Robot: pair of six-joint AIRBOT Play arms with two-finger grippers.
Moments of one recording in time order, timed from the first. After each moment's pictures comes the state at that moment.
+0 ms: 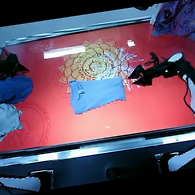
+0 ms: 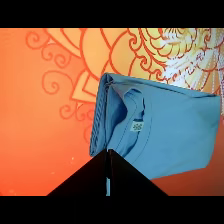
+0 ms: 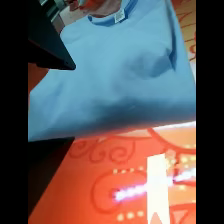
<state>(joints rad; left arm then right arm) 0.17 -1.69 2.02 1.02 -1.53 -1.68 -0.17 -1.77 1.40 -0.66 1.25 1.40</state>
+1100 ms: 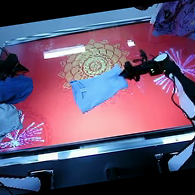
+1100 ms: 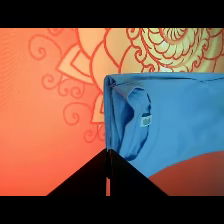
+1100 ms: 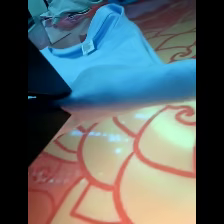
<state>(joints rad) 0.17 -1.69 2.02 1.03 -1.53 -1.68 -0.07 -1.86 1.56 -0.58 1.11 1.46</state>
